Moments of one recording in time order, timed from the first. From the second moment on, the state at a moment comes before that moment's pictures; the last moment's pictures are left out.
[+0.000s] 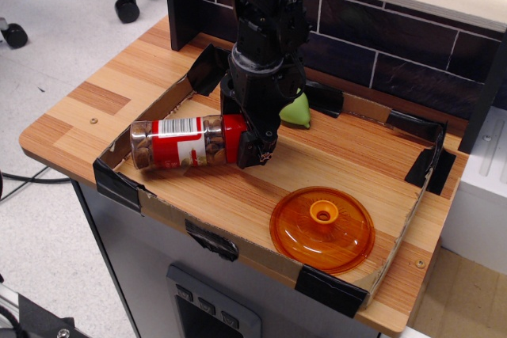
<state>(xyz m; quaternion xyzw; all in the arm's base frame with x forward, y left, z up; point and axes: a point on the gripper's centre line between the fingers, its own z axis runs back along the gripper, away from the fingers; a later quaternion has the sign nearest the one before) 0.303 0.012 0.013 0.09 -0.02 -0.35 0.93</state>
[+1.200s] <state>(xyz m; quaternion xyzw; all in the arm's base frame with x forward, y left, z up) 0.297 0.014 0.096 0.00 -0.09 -0.33 0.94</state>
